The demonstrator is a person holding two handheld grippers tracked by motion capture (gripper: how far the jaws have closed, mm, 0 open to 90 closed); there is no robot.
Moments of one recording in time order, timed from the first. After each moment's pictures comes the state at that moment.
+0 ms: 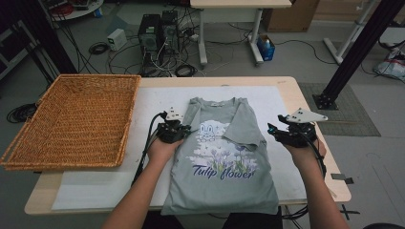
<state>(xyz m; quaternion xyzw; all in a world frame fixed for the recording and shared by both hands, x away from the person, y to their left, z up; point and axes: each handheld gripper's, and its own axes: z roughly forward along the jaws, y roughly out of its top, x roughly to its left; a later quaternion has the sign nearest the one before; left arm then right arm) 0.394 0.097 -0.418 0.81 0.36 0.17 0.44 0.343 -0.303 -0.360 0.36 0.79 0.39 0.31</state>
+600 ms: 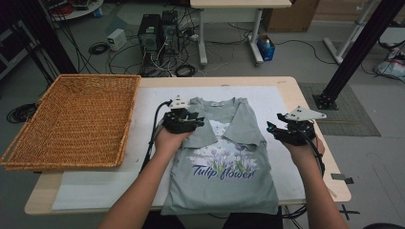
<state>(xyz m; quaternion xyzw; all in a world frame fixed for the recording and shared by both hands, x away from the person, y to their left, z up) 0.398 0.086 -0.384 0.78 0.35 0.15 0.49 0.348 -0.300 -0.359 0.36 0.79 0.39 0.31</state>
